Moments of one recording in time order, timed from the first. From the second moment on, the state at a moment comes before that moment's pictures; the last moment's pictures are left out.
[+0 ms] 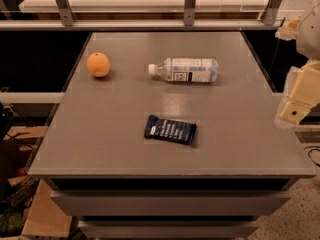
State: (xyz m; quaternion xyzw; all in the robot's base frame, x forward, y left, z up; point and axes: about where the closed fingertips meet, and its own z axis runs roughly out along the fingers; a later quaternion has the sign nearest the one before) arm 0.438 -0.213 0.989 -0.60 0.78 -0.05 0.18
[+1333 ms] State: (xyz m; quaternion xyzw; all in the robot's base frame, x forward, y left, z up) arm 0.510 -0.155 0.993 -0.69 0.69 -0.07 0.18
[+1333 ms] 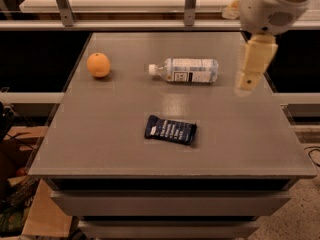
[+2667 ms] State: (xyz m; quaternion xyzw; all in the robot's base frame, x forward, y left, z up) arm 0.637 -0.040 0.934 -0.73 0.67 -0.05 0.12
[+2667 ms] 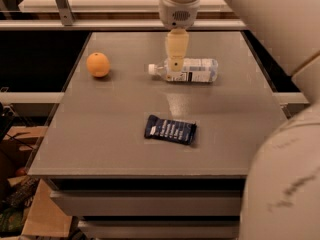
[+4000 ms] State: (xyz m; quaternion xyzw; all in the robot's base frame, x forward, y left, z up) arm 0.661 -0.053 0.864 -0.66 0.74 0.01 0.08
